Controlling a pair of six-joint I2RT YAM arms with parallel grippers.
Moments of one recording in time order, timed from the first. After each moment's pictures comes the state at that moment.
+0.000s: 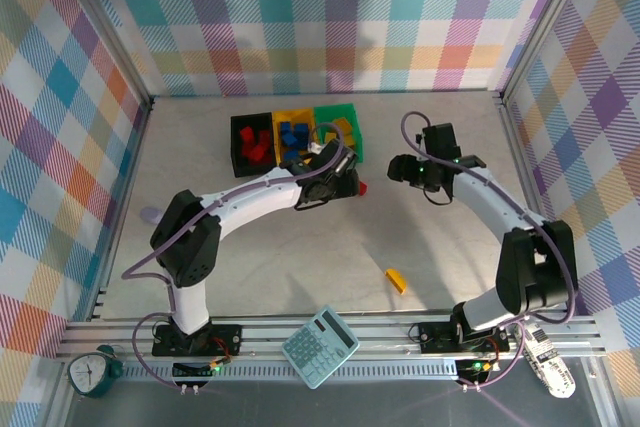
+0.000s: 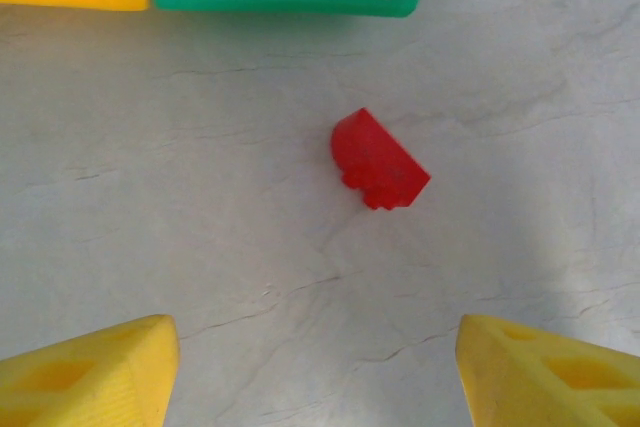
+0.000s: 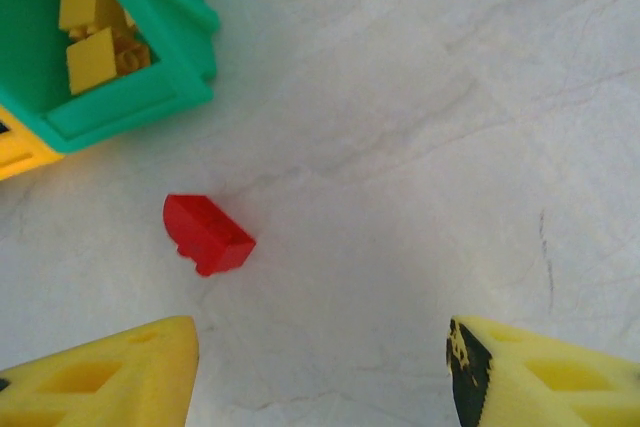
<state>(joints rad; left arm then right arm) -0.82 1.86 1.47 -0.56 -0.18 -0.84 0.23 1.47 1.04 -0.50 -0.17 0.45</state>
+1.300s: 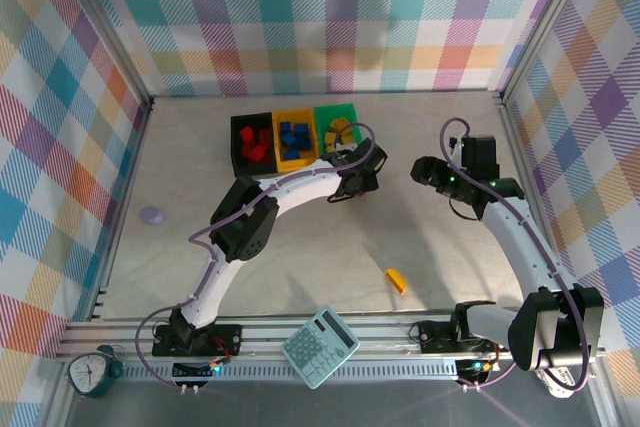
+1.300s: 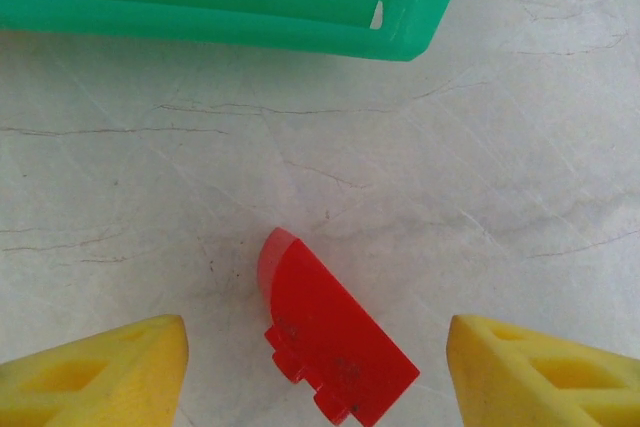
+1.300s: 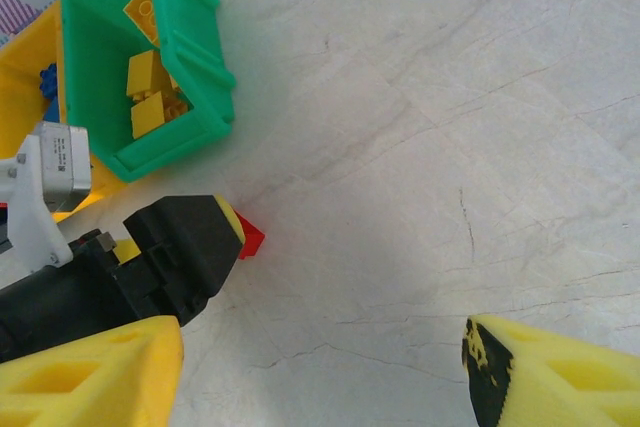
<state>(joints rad) -0.83 2.28 1.85 -0.62 -0.25 -0.94 0.09 1.19 0.93 -0.54 -0.24 0.46</state>
